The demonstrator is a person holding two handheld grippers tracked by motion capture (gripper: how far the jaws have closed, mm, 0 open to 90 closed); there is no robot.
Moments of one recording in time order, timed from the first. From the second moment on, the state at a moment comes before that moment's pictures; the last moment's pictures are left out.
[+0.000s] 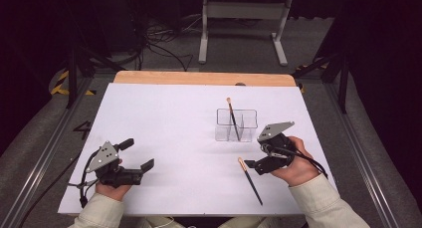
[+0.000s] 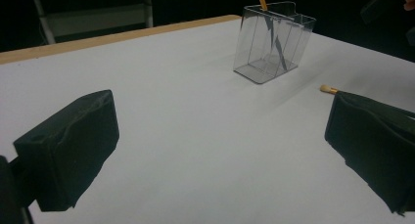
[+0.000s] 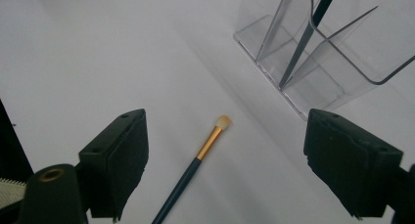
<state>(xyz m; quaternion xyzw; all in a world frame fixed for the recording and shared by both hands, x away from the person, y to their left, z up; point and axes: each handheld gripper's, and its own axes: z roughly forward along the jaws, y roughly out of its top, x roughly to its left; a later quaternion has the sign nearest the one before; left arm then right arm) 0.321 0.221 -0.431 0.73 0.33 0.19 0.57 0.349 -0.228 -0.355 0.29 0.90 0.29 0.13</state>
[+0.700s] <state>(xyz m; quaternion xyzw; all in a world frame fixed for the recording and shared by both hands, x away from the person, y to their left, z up) 0.322 0.221 -0.431 0.73 0.32 0.19 0.57 0.349 -0.220 -0.382 0.30 0.92 0.25 0.10</state>
